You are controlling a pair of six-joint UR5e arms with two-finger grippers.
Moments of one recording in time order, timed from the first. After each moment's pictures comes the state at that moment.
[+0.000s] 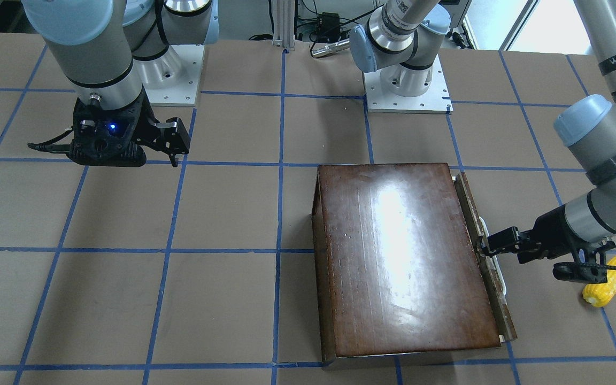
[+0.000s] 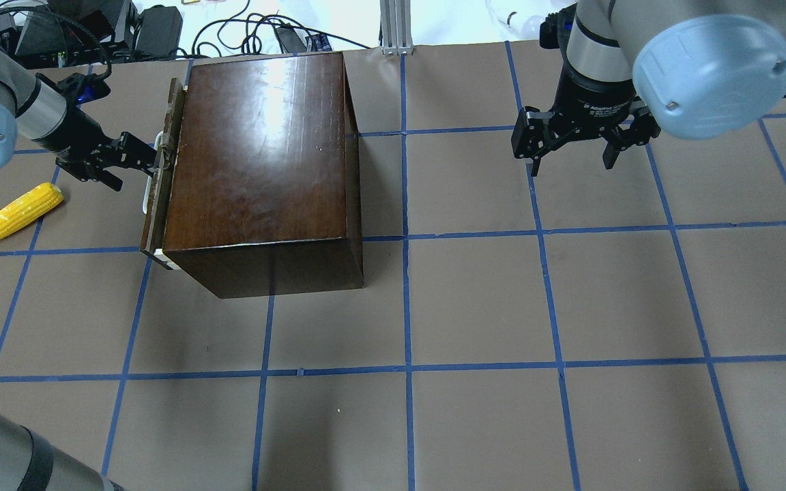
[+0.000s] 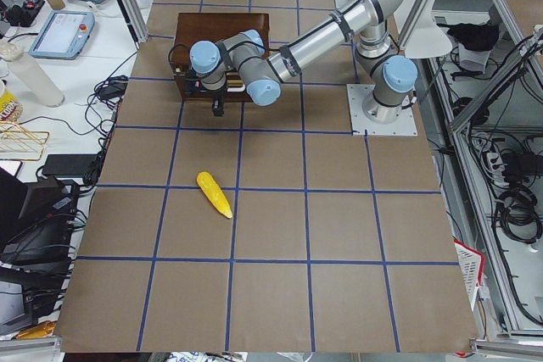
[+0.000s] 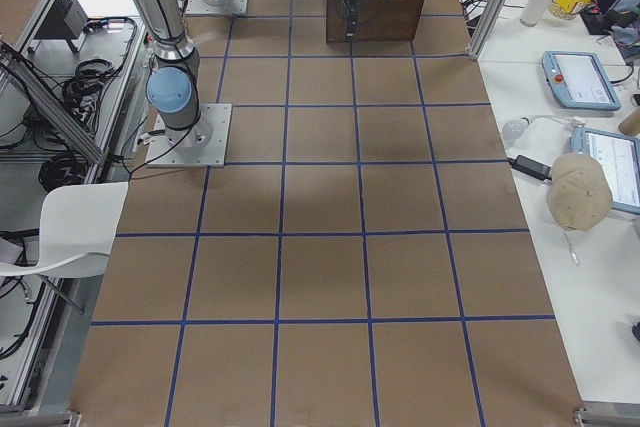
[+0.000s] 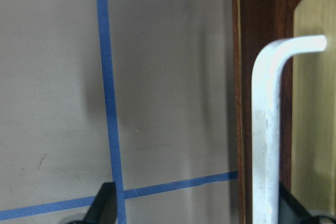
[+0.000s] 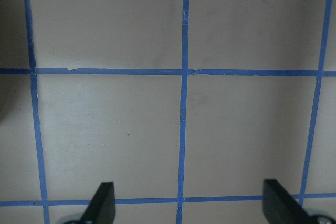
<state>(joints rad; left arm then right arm) -1.14 -1.98 -1.59 -1.27 1.34 0.47 1.65 -1.48 1.58 -1.62 -1.63 0.06</state>
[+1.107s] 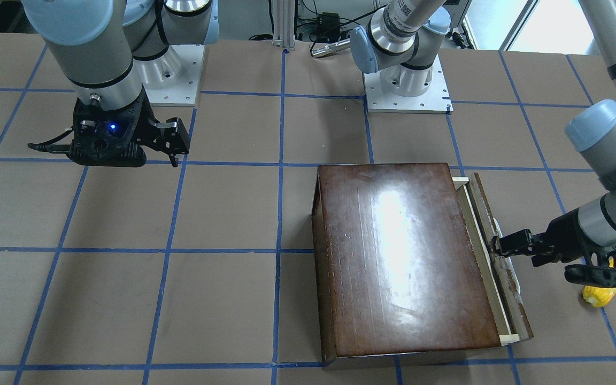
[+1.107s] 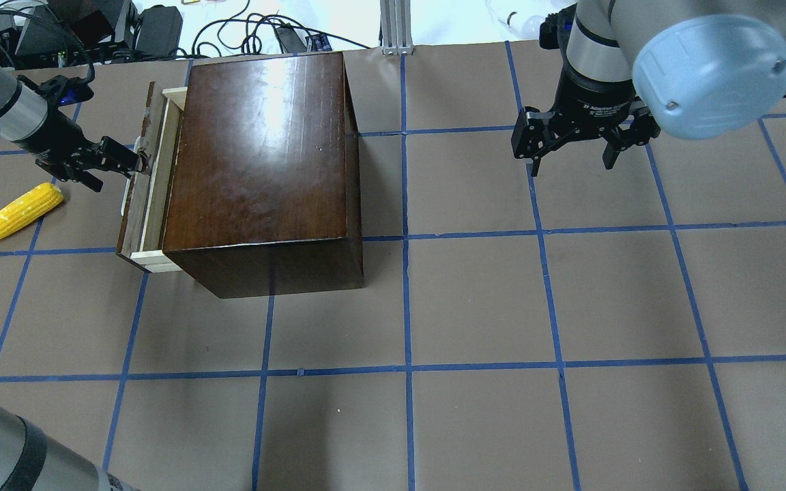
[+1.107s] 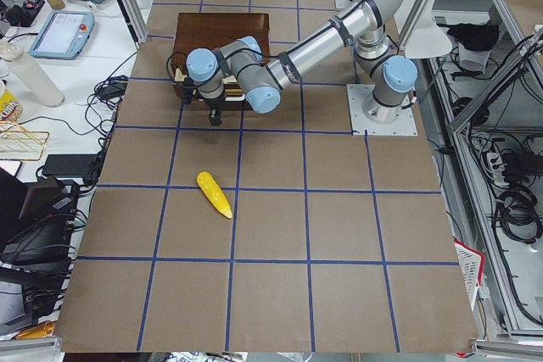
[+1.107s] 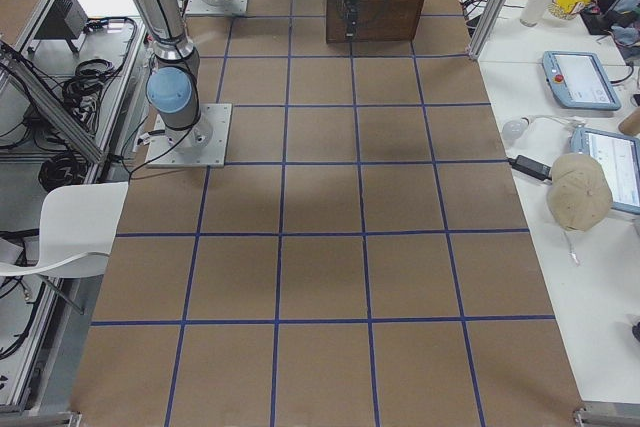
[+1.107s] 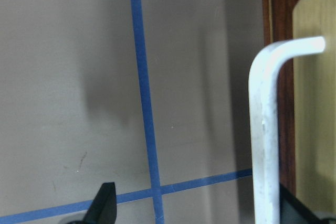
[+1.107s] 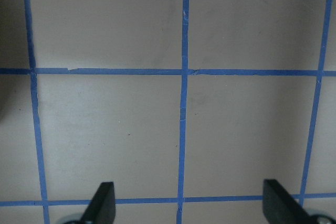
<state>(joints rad) -1.10 -2.00 -1.56 -1.28 1.38 0.55 1.65 -1.48 1.58 -1.62 -1.63 0.06</state>
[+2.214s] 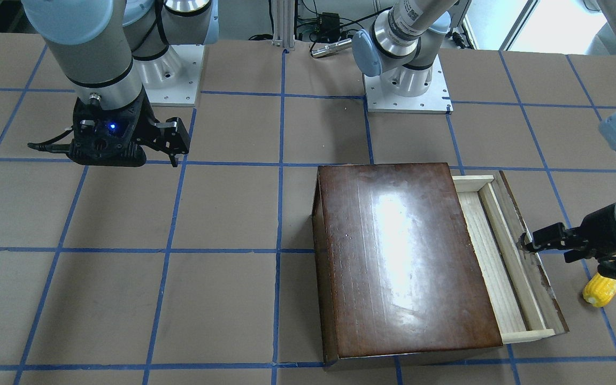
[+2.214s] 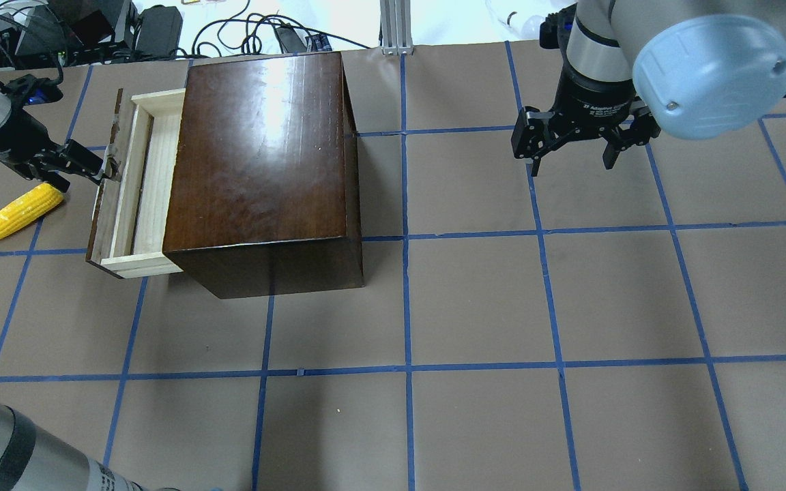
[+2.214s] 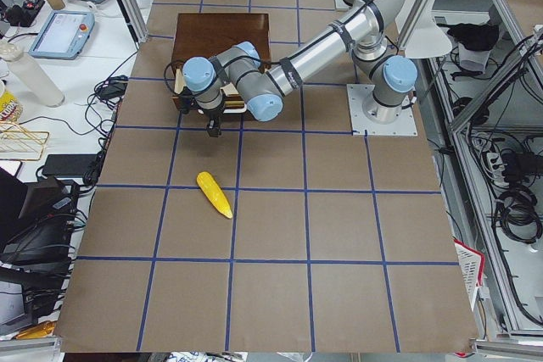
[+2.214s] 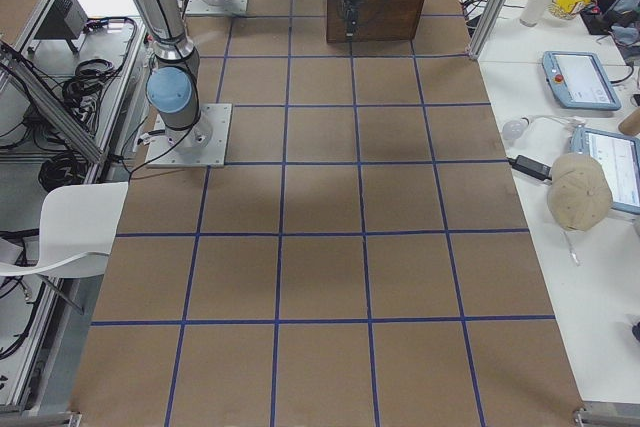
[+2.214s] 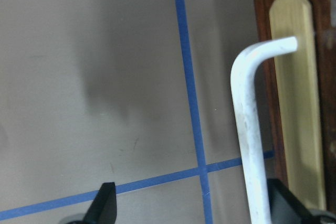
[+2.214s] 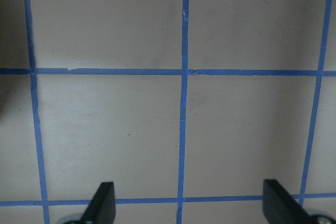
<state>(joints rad) -1.04 -2.01 -1.51 -1.33 1.43 0.67 1.65 -1.48 1.58 -1.62 -1.63 0.06</state>
